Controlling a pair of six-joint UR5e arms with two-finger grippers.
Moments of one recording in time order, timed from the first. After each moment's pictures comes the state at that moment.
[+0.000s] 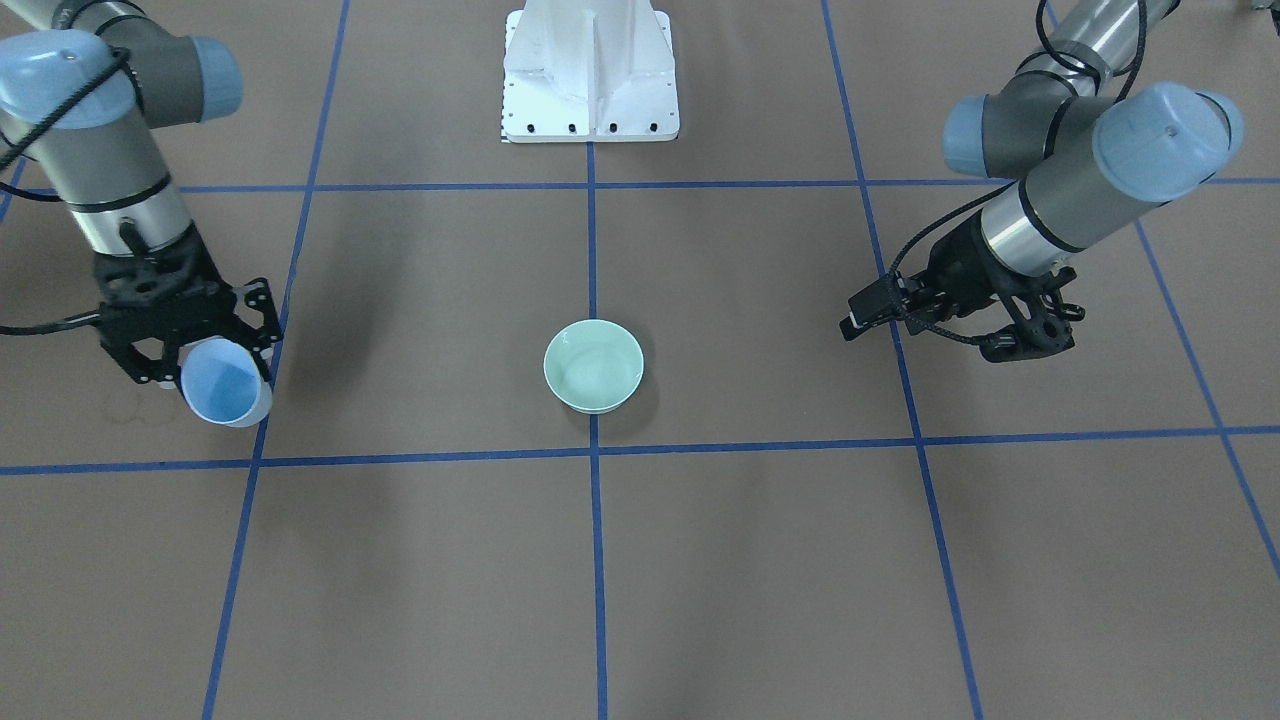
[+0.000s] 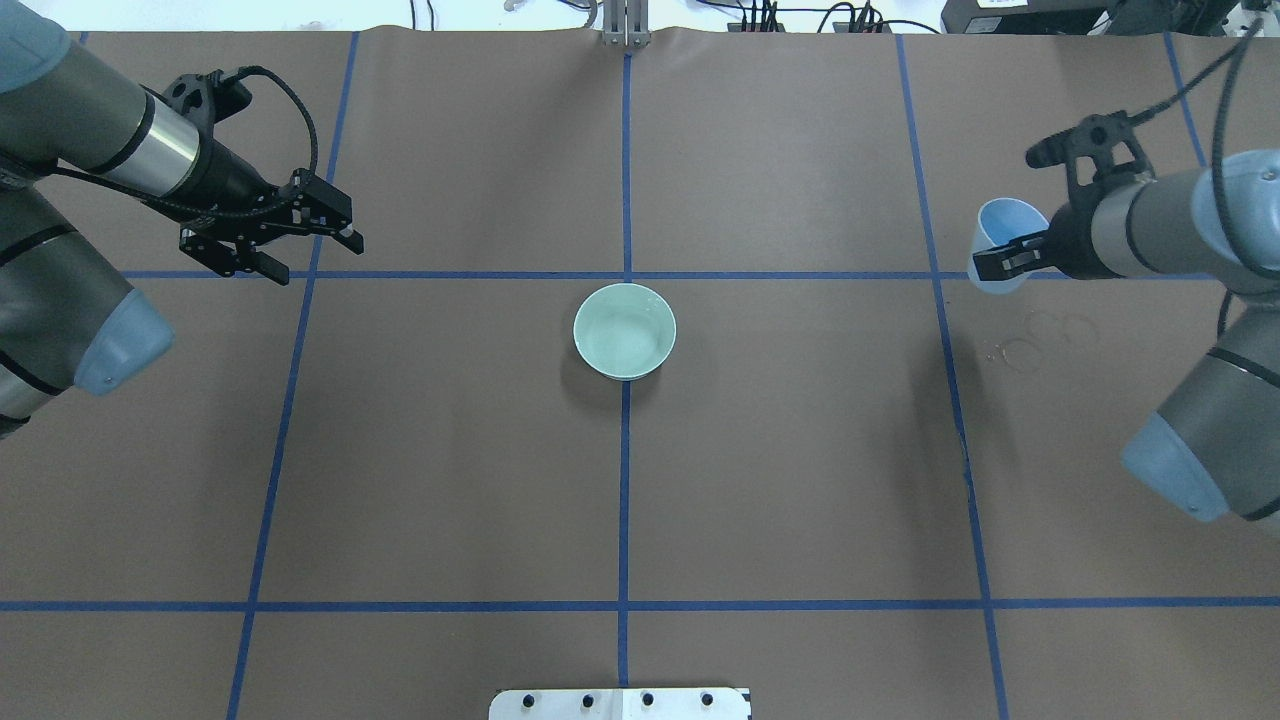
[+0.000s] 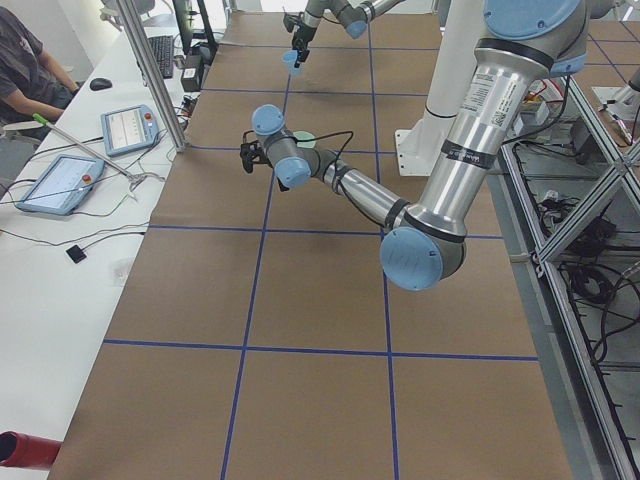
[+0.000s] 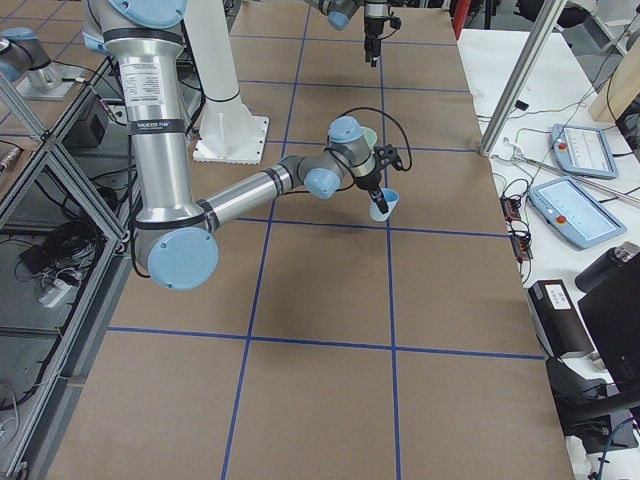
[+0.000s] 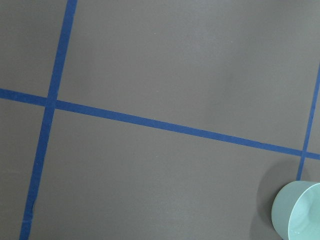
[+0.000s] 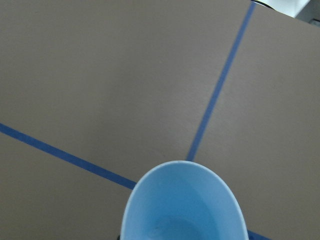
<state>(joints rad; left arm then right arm) -0.95 -1.94 -1.67 -2.01 -2.39 -1.26 0.88 -1.51 1.85 -1.04 1.81 0.70</state>
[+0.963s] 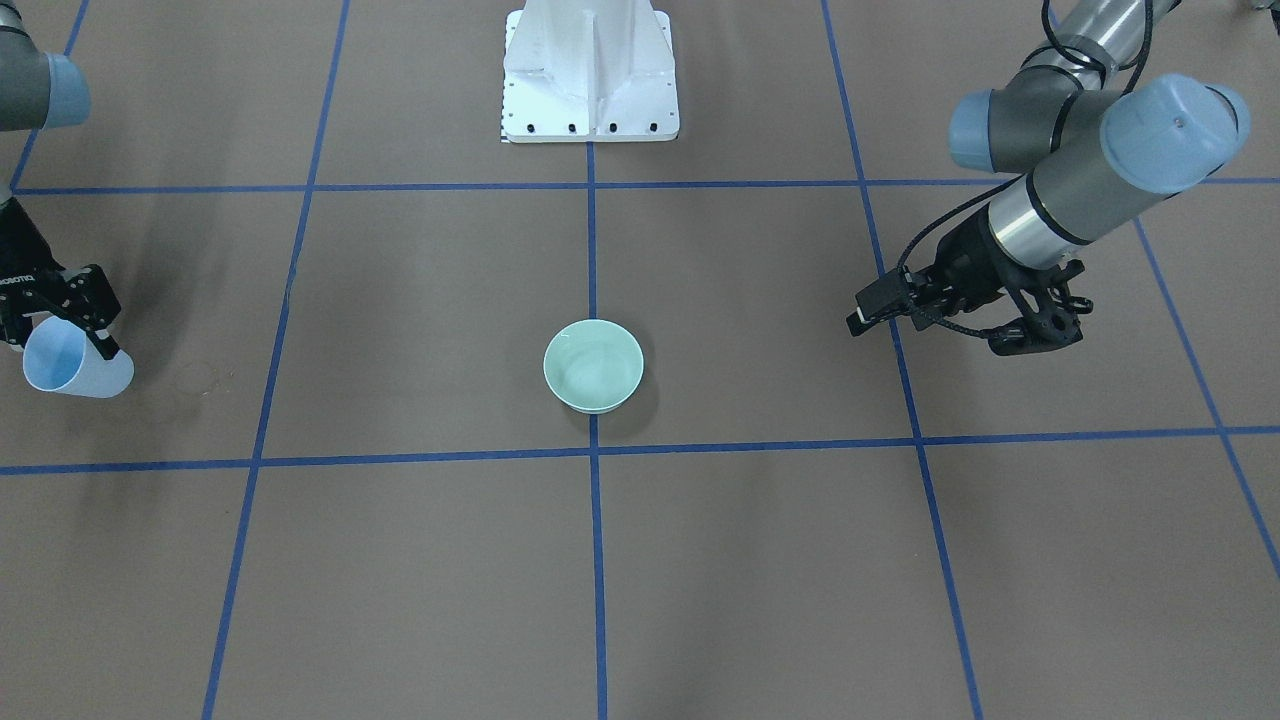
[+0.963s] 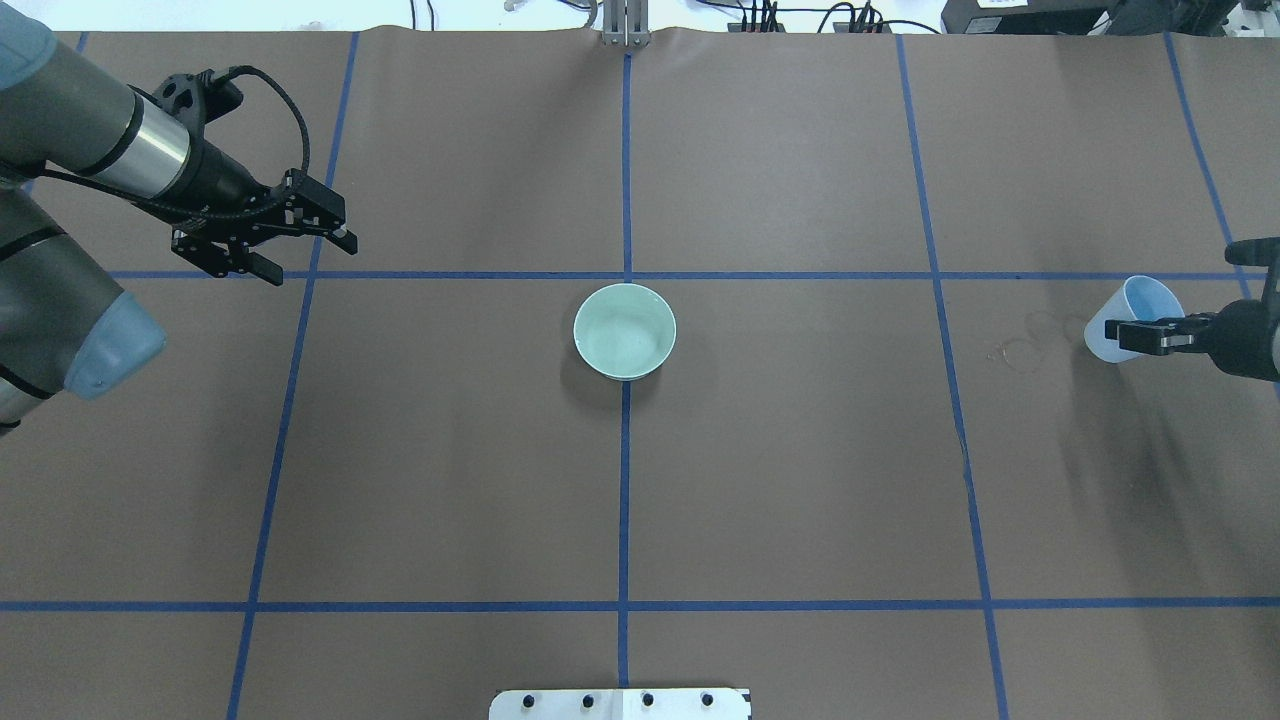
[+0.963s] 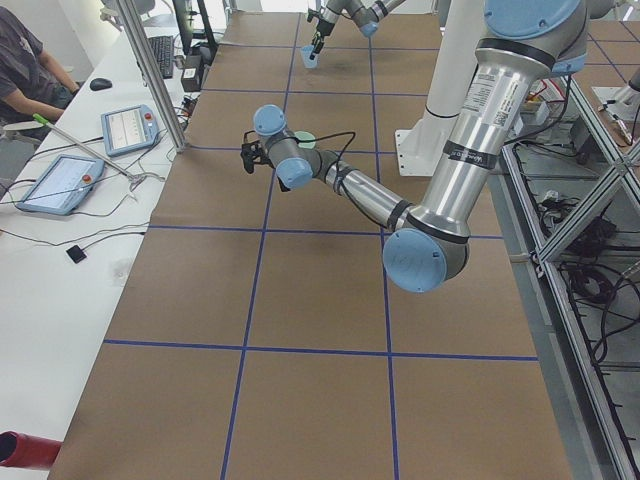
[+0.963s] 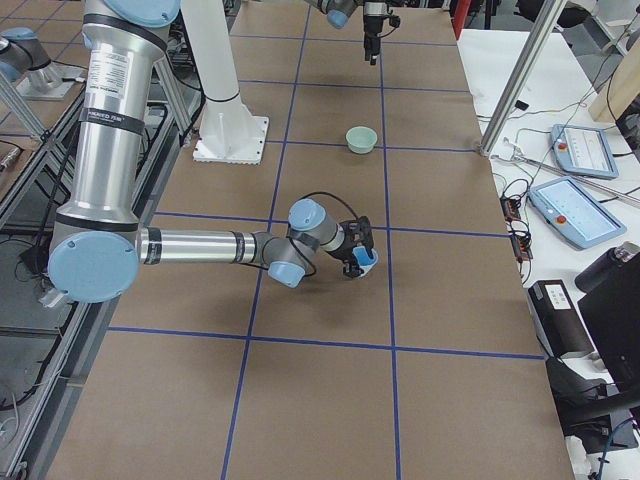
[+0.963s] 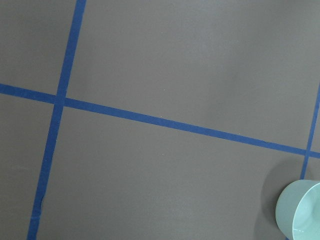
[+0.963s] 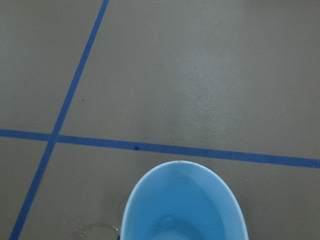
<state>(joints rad) -0.96 -1.93 -1.69 -2.01 -2.39 -1.26 0.92 -1.76 1.59 -0.37 1.84 0.90</state>
